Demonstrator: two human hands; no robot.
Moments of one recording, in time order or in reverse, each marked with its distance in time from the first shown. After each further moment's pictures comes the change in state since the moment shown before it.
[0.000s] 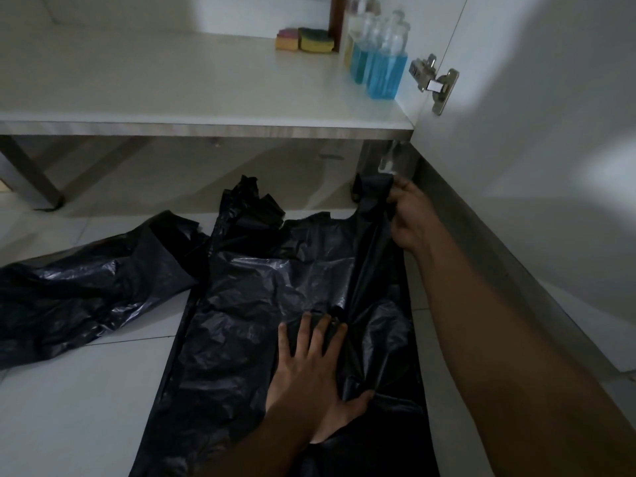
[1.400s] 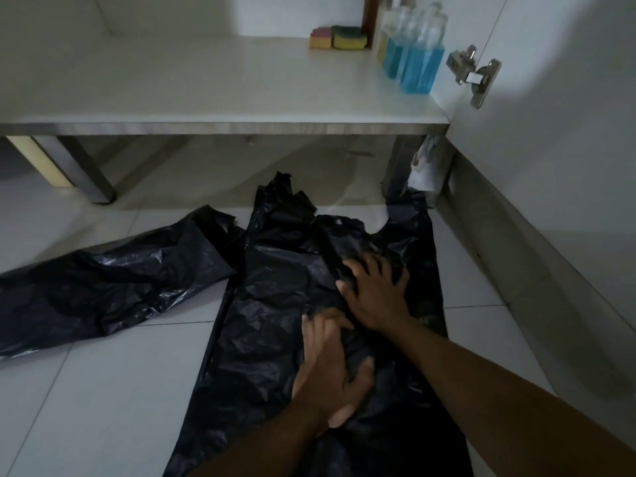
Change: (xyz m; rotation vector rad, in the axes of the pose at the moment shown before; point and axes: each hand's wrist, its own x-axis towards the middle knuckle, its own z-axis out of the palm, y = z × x) left_hand -0.011 -0.016 0.010 -0.724 0.496 0.051; right_hand -0.080 0.143 0.009 -1.575 -0.279 -0.390
